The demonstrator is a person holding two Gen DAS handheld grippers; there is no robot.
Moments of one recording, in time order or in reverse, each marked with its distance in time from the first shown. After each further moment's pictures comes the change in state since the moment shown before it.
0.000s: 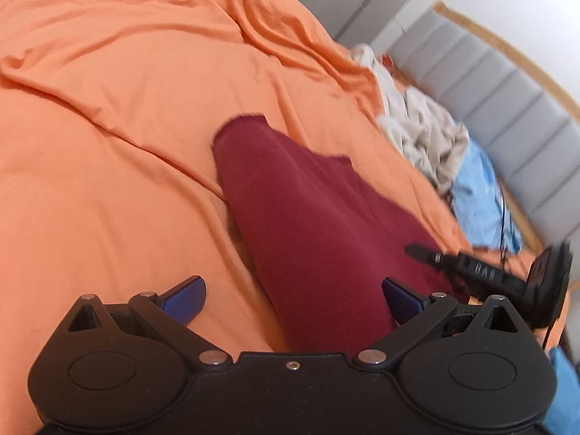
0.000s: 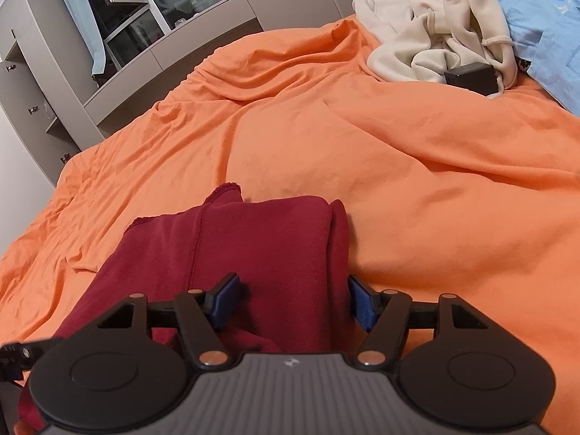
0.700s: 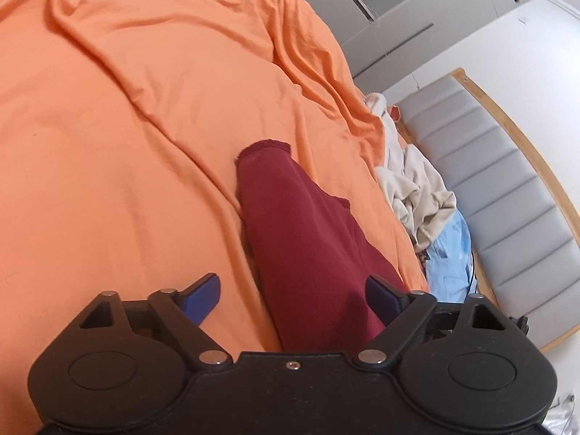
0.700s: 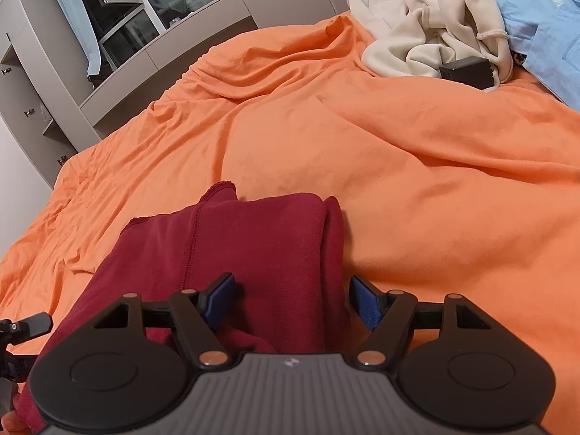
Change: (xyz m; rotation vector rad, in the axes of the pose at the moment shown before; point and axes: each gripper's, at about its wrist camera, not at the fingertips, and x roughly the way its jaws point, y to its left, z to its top) left arm -0.013 0.033 -0.002 -0.239 -0.076 -0.105; right arm 0.001 -0.003 -0.001 0.015 0.009 -0.006
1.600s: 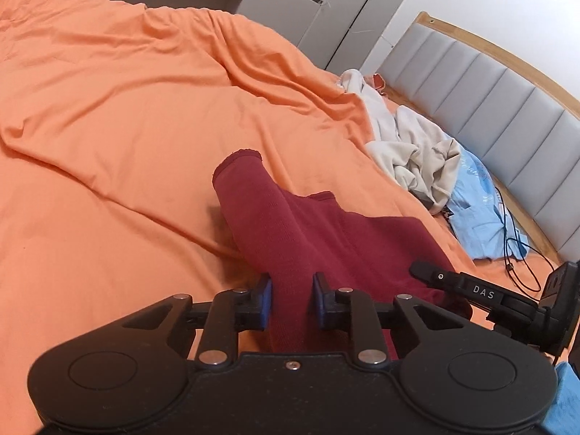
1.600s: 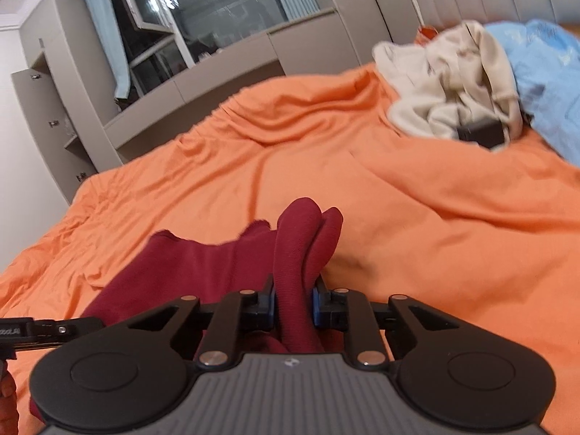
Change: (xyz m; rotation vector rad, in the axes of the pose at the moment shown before) left arm -0.001 -0.074 -0.001 0.353 -0.004 0.141; right arm -0.039 0.030 -0.004 -0.087 -0.177 0.043
